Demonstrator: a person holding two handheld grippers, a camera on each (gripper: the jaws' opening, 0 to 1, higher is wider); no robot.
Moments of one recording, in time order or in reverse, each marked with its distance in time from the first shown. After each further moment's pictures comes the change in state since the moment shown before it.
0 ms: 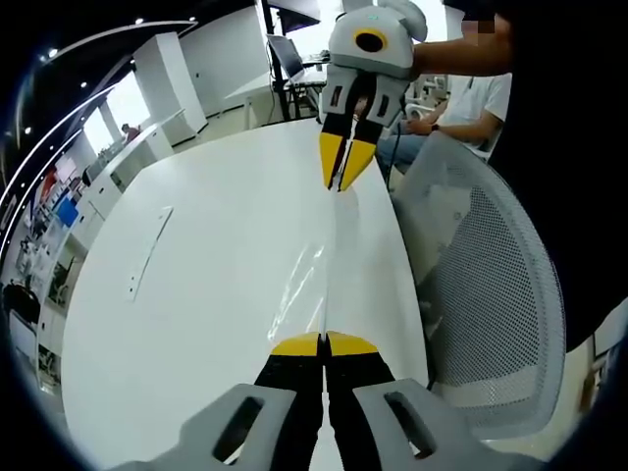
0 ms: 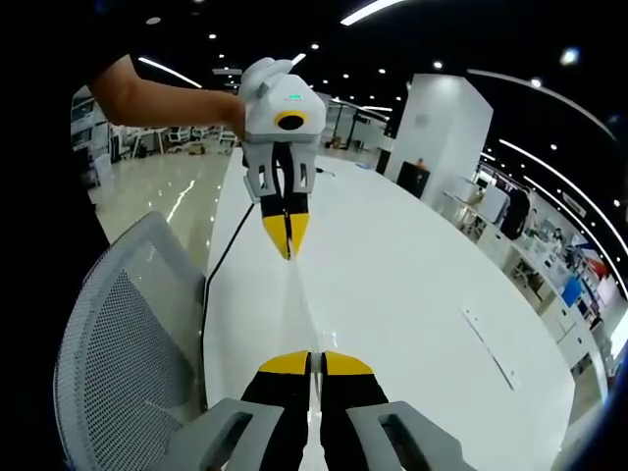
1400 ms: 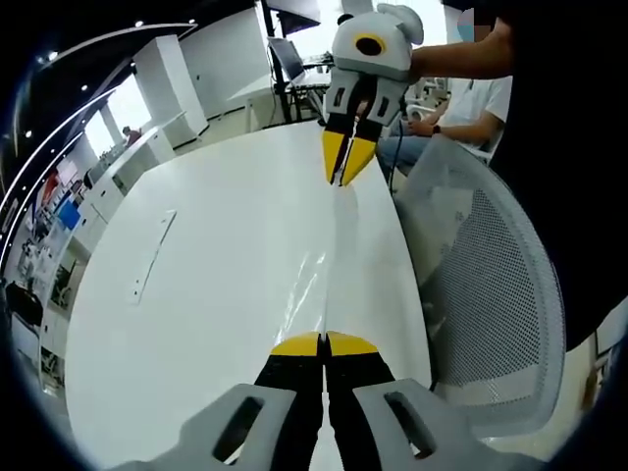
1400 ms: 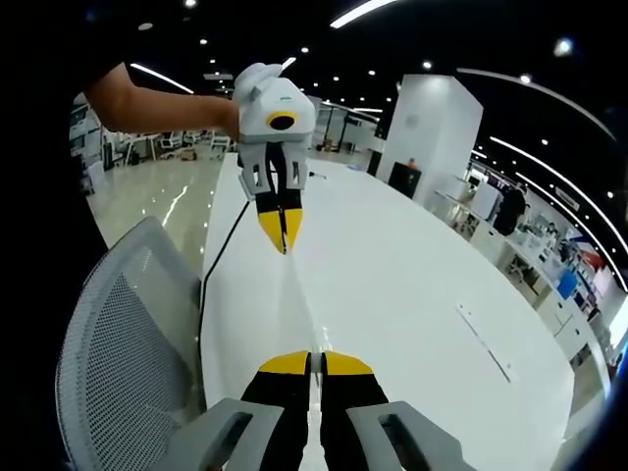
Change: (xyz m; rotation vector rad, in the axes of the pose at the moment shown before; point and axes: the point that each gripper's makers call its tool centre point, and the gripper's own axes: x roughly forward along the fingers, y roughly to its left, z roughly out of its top) left arm -0.004 0.005 0.004 0.014 -0.004 0.012; right arm -0.010 -0.006 -0.005 0.030 -0.014 -0.028
